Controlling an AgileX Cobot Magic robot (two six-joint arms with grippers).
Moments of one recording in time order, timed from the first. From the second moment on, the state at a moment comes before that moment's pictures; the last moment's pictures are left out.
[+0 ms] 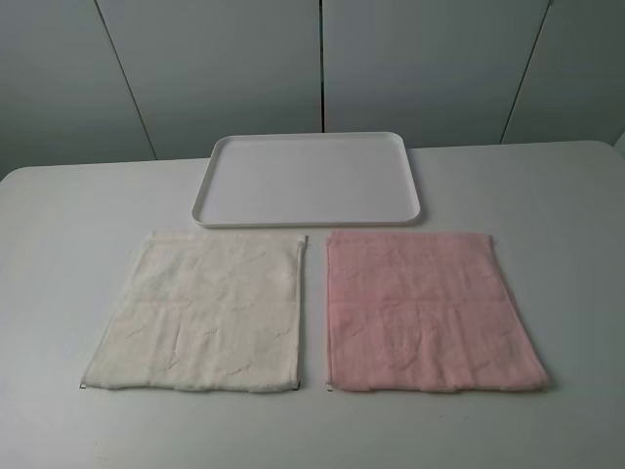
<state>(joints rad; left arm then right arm) 0.02 0.00 -0.51 0.05 1.09 -0.02 0.00 0.00 -0.51 0.12 1.11 -0.09</state>
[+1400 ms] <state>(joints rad) 0.02 0.00 -0.51 0.05 1.09 -0.02 0.00 0.00 -0.51 0.12 1.11 -0.09</state>
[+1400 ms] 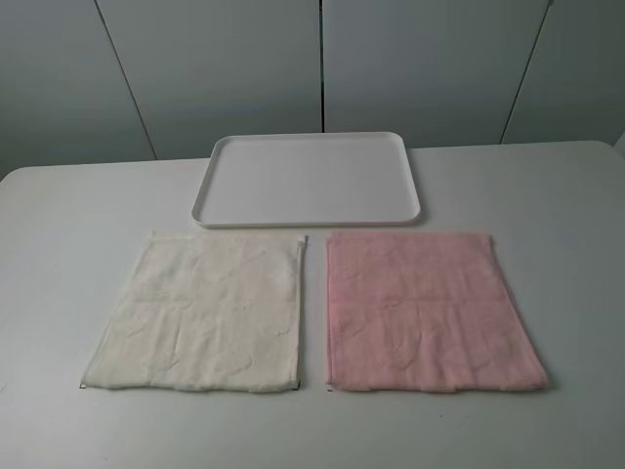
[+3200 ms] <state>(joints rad) 0.00 1.04 -0.83 -0.53 0.94 0.63 0.00 0.56 -0.57 0.25 1.02 -0.30</state>
